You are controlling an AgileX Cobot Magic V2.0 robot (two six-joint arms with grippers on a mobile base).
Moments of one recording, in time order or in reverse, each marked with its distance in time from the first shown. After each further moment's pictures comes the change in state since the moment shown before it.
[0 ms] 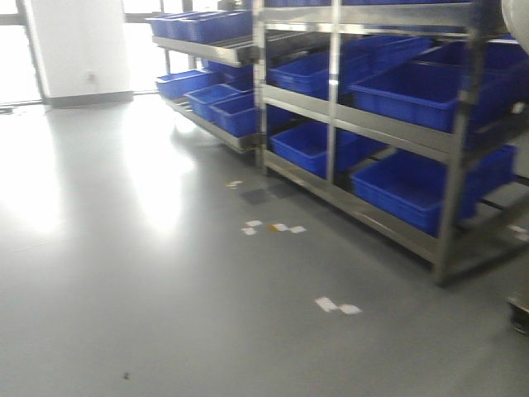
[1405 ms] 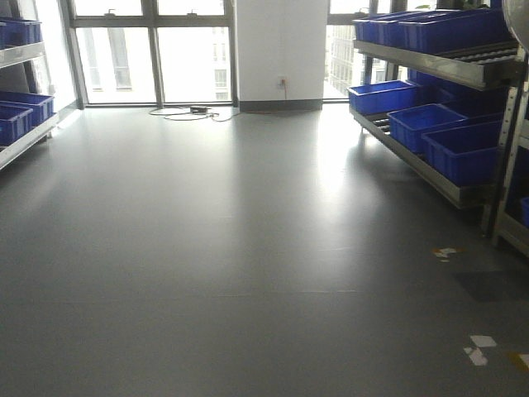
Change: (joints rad) left arm 0.000 0.000 0.000 0.000 0.000 0.000; right arm 0.000 0.000 0.000 0.000 0.000 0.000
